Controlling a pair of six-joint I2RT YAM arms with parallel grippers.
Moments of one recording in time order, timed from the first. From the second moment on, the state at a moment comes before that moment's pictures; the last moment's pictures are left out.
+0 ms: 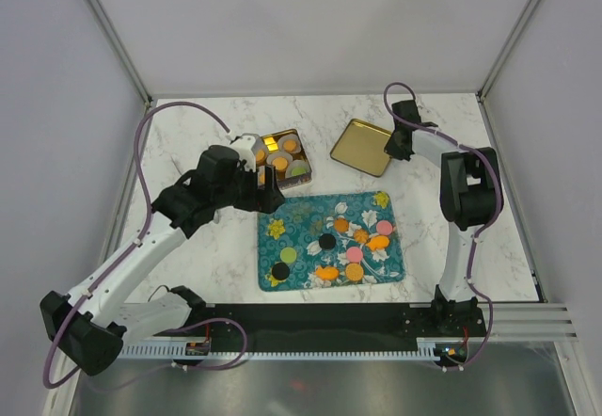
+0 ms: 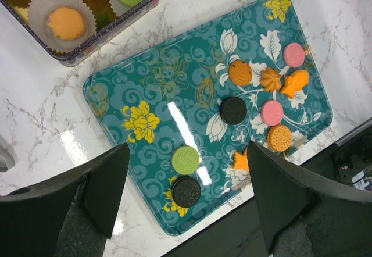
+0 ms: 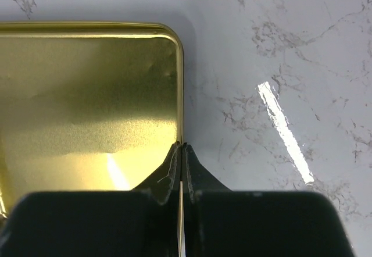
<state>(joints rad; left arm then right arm) -0.59 1.05 1.02 -0.63 0.07 -0.35 0.15 2.09 1.48 -0.37 0.23 0.64</state>
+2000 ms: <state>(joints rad) -0.34 1.71 1.31 -0.11 0.59 -0.52 0.34 1.67 1.34 -0.33 -0.21 0.60</state>
